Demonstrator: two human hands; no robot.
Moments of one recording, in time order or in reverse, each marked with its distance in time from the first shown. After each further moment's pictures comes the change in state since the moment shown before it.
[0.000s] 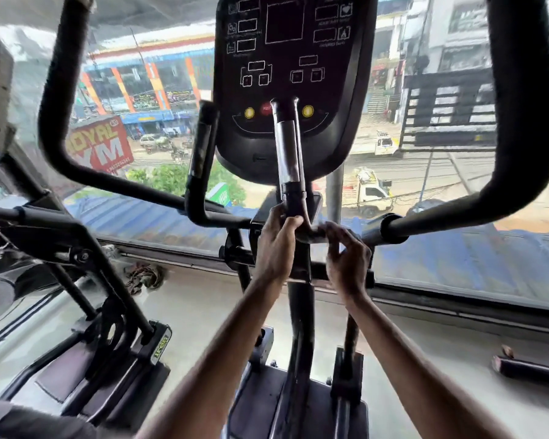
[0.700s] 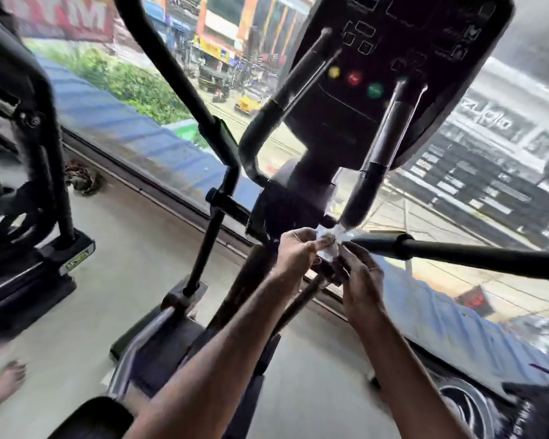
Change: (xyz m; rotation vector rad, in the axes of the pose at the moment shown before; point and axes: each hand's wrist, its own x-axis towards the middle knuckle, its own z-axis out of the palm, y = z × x) left_hand -0.005 -0.111 0.000 -0.651 -0.029 -0.290; right_hand -0.046 -0.023 -0.013 0.552 -0.205 0.724
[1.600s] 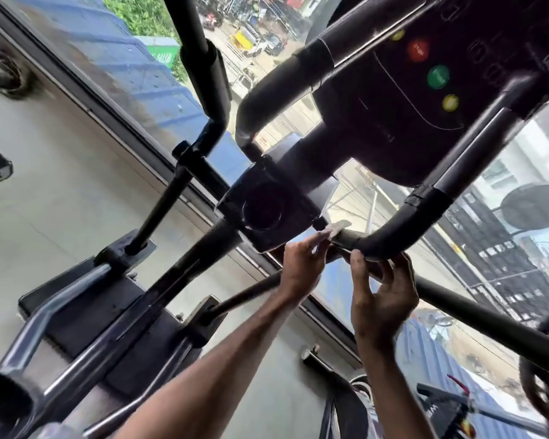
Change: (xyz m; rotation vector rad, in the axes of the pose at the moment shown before) left_hand 0.076 -0.072 0.032 0.353 0.291 0.495; right_hand 0.042 -0.020 -0.004 -0.787 -0.060 -0.921
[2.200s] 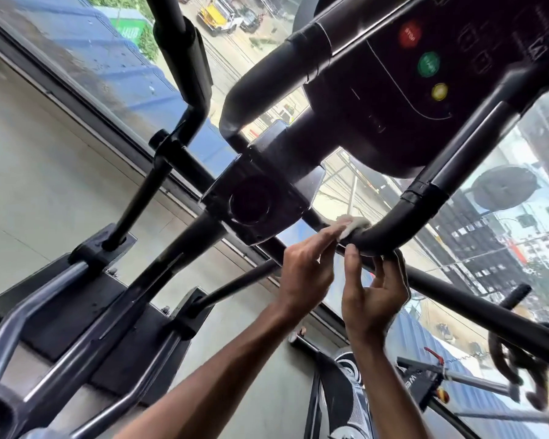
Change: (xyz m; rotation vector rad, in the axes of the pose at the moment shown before) left_hand -0.017 0.039 -0.015 -0.158 -0.005 0.302; right_hand -0.006 0.004 0.001 -0.133 0.020 -0.002
